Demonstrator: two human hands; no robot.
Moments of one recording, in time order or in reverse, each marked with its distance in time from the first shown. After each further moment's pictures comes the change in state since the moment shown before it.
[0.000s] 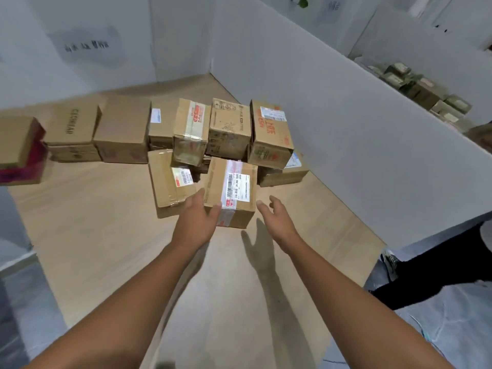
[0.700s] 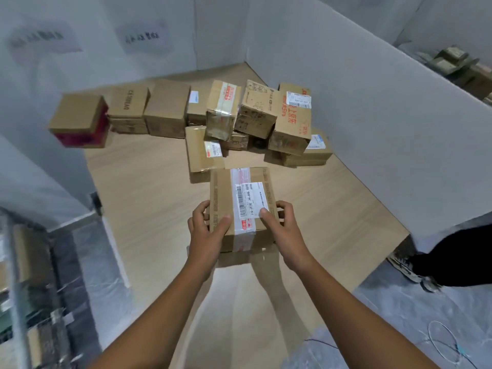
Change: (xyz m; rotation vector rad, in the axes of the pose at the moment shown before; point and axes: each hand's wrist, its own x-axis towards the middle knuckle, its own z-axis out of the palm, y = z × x) left_hand -0.157 -0.031 0.021 -0.585 0.196 -0.212; right_hand -0.126 0.050 0.007 0.325 -0.221 -0.149
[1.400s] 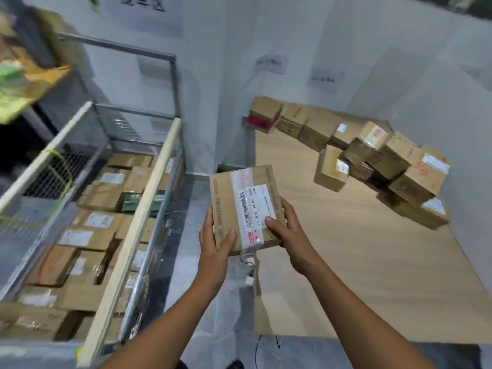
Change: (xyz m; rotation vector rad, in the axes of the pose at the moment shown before) left_hand -0.277 -0.083 -0.211 -0.381 0.484 0.164; right_hand -0.213 -0.017 0.184 -0.114 -0.708 -0.227
